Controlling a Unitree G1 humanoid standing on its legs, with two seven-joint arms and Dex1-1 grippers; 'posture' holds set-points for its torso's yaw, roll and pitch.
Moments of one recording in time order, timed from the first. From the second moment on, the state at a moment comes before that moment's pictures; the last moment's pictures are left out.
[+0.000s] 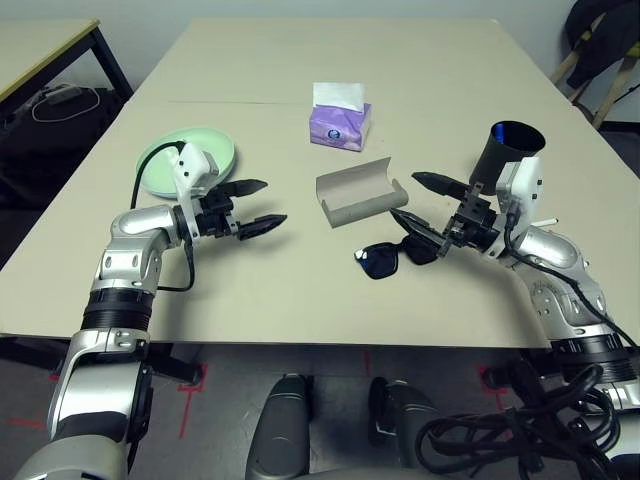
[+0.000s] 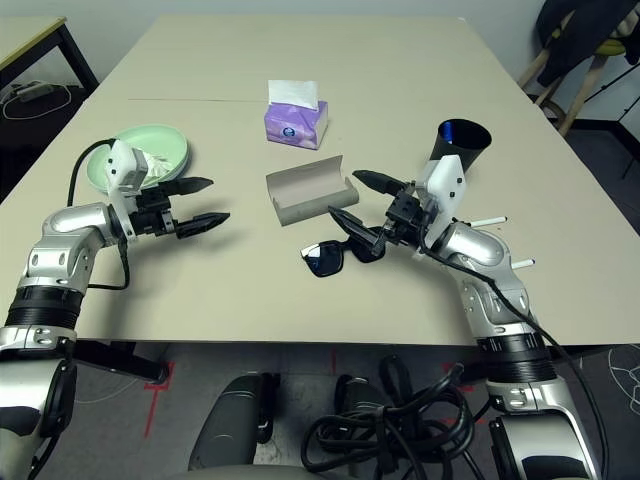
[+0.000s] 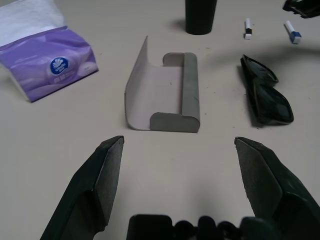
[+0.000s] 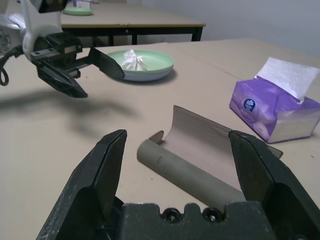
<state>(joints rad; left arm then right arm) -0.59 0.59 0.05 0.42 -0.28 0.08 -1.25 -0.41 -0.48 -0.01 0.03 0.40 0.09 0.91</state>
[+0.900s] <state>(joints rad) -0.45 0.54 -0.04 0.29 -0.30 -0.06 -1.35 -0.92 -0.87 0.57 -0.28 -0.02 0.67 1.28</state>
